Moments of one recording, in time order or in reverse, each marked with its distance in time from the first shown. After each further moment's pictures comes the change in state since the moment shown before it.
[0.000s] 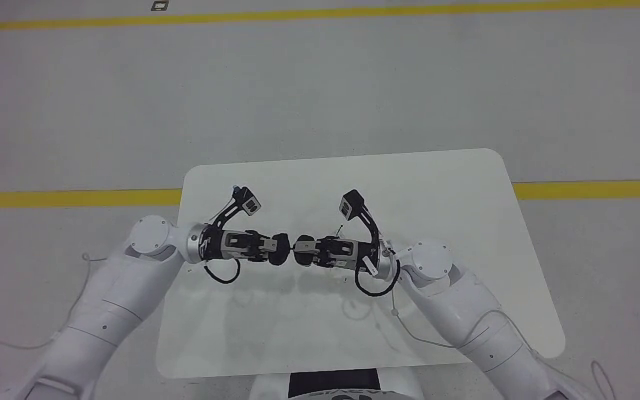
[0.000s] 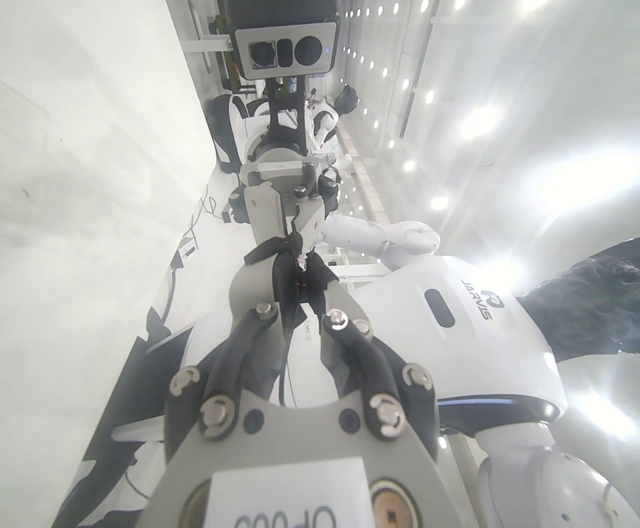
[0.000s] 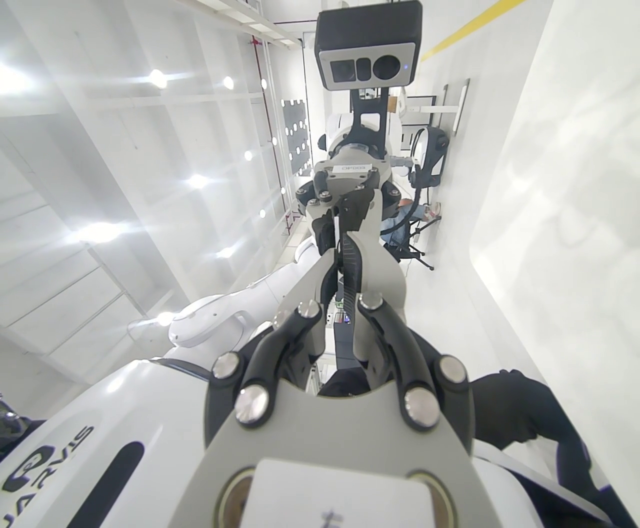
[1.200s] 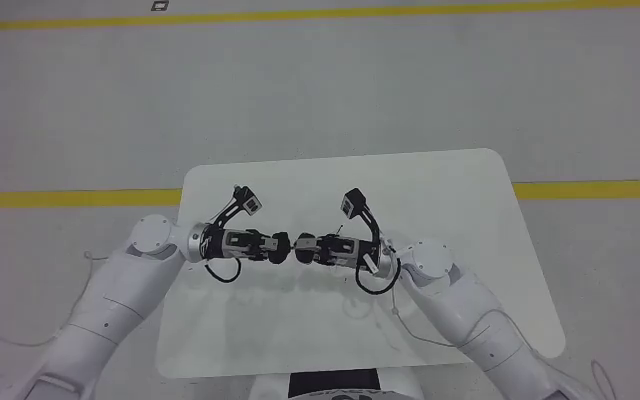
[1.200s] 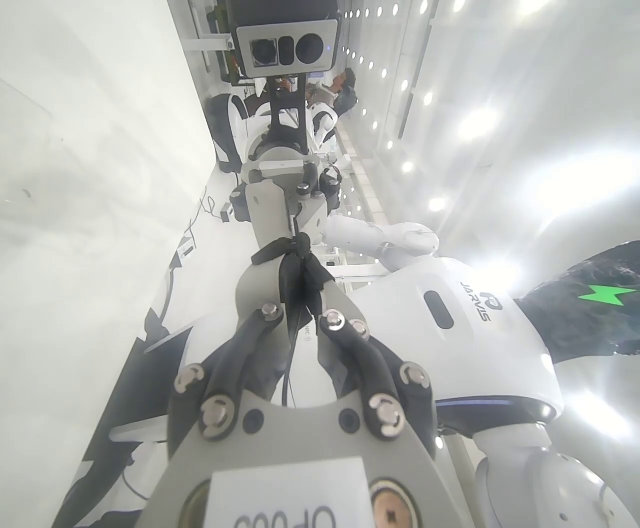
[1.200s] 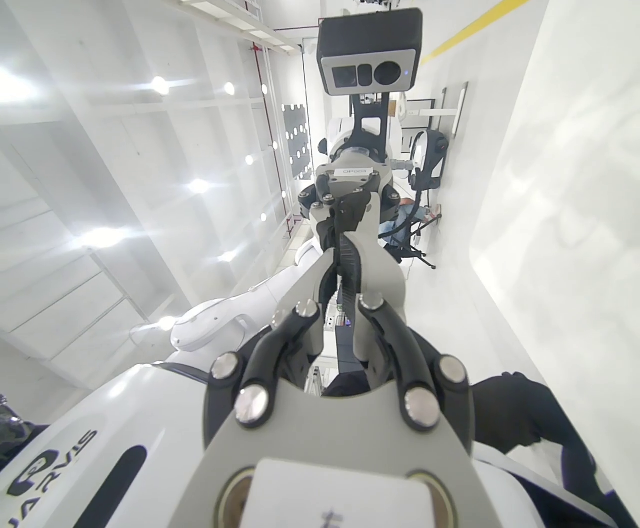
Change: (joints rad) left arm -0.013 -0.002 0.014 0.020 -0.012 -0.008 0.000; right arm -0.001 0.001 0.007 0.007 0.013 0.002 -0.017
